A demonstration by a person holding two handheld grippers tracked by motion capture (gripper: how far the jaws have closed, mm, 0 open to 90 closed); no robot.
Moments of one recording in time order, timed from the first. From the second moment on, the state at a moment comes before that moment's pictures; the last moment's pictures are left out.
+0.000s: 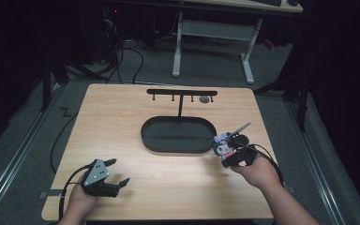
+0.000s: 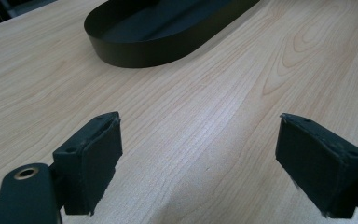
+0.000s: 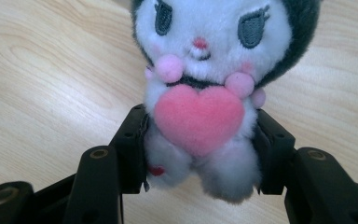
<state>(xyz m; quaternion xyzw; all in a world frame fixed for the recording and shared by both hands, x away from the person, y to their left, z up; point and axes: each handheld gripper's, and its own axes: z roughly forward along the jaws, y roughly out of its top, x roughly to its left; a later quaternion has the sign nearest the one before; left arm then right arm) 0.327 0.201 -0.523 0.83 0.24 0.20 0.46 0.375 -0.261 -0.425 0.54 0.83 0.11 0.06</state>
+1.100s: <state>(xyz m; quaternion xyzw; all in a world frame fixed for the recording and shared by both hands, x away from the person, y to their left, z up) 0.320 0.210 -0.524 0.83 0.24 0.19 0.46 0.417 -0.221 -0.411 0.51 0.85 0.14 0.04</state>
